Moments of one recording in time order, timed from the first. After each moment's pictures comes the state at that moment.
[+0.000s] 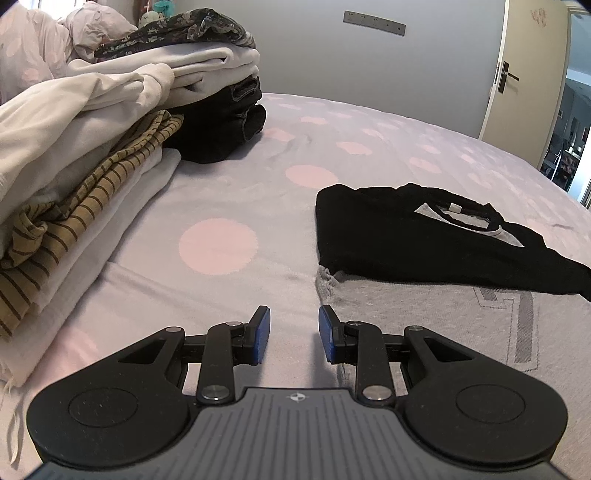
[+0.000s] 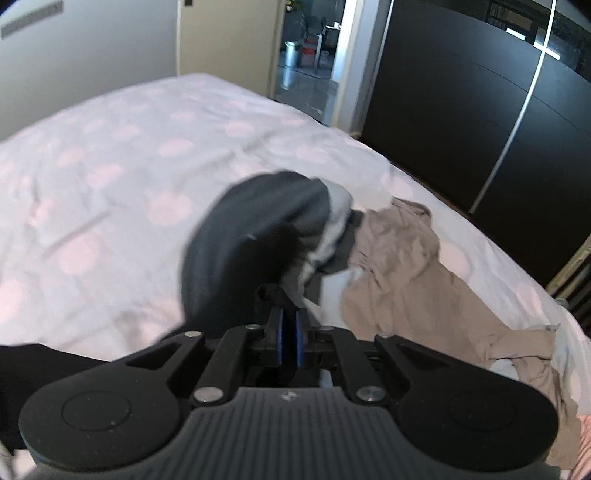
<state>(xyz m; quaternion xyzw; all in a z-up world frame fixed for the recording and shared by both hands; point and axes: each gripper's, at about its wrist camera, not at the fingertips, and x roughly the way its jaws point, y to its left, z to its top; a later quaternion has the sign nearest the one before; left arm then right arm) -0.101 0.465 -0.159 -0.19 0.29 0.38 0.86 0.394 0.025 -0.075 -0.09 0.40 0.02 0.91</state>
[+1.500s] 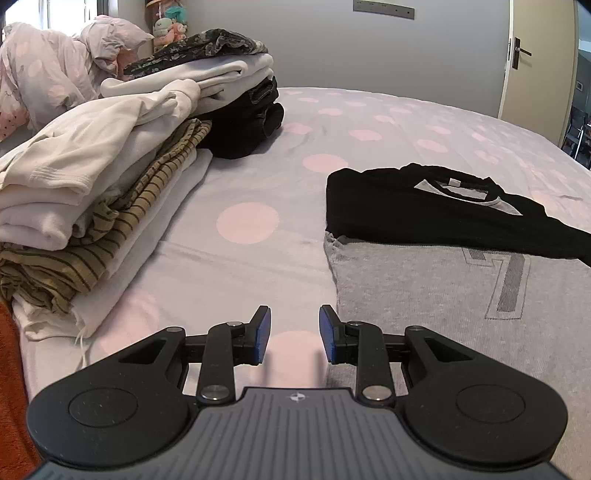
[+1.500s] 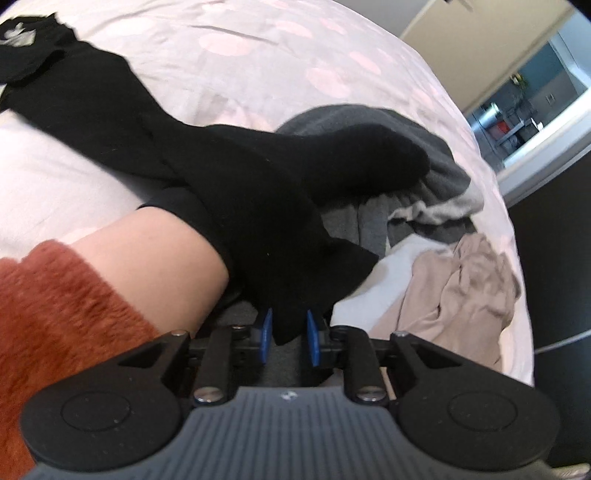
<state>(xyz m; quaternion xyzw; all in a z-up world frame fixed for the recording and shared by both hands) -0.126 0.409 -0.131 -0.15 0.33 0.43 0.83 0.356 -0.006 -0.166 -0.37 0.39 0.28 0.80</state>
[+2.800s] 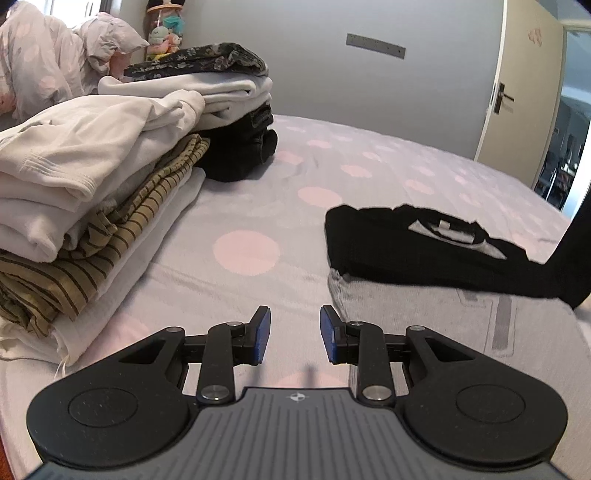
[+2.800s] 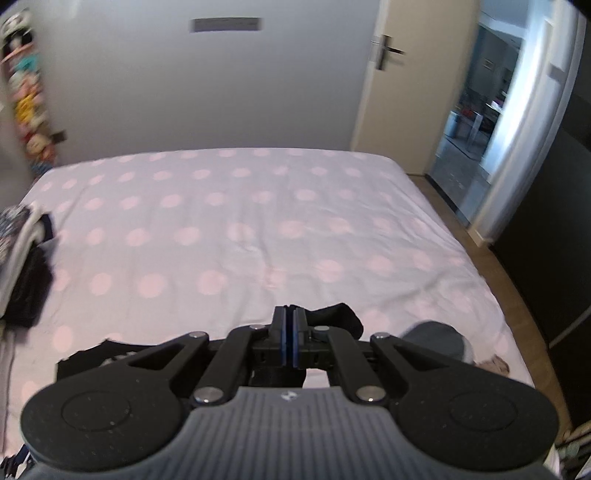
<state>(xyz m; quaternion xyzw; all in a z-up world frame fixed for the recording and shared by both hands) -0.153 0.445 -0.136 -0.19 0.25 0.39 0.87 0.254 0.263 0.216 -0.18 0.35 0.29 0.87</state>
